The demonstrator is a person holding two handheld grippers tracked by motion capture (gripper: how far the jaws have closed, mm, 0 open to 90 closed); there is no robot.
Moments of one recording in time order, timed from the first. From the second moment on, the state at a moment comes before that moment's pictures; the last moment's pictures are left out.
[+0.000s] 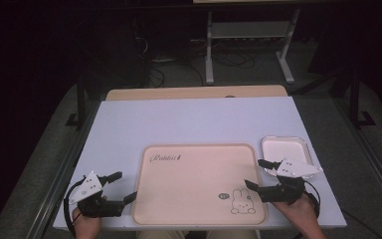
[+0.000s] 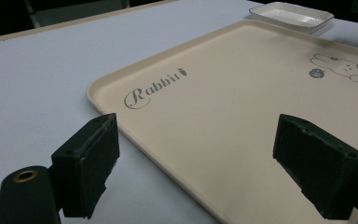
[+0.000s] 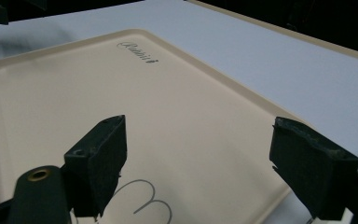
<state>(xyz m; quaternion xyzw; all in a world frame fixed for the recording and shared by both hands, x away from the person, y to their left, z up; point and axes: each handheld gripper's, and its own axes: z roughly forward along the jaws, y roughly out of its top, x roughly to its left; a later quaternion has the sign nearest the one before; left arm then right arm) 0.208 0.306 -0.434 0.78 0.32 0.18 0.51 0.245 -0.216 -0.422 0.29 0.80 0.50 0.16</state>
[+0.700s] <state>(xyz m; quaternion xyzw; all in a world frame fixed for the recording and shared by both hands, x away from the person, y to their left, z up) 0.206 0.307 -0.433 0.77 0.32 0.18 0.51 0.240 -0.225 -0.418 0.29 0.79 0.51 0.16</state>
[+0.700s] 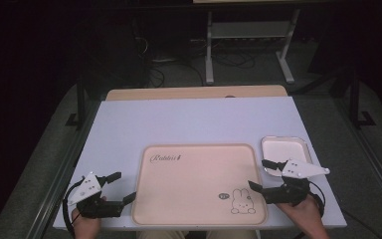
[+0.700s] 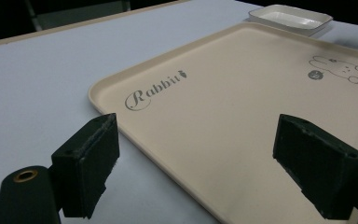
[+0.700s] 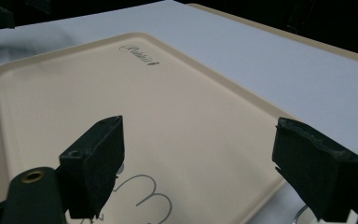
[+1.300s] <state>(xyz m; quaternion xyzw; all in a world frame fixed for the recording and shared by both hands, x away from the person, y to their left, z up) 0.206 0.305 -0.433 0.78 0.32 0.18 0.51 0.230 -0.254 -0.417 0.31 0.79 0.50 0.16</state>
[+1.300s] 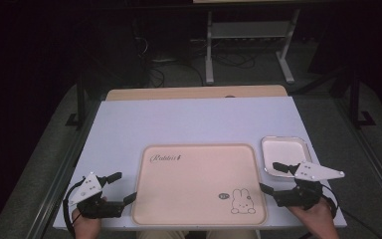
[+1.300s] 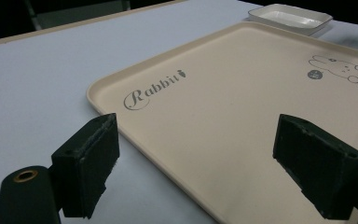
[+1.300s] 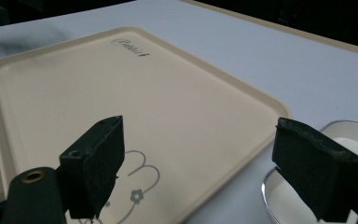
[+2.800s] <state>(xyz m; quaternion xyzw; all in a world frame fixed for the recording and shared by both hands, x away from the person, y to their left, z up) 0.205 0.307 -0.434 0.77 0.33 0.18 0.51 0.215 -0.349 -0.420 0.41 0.77 0.47 0.15</state>
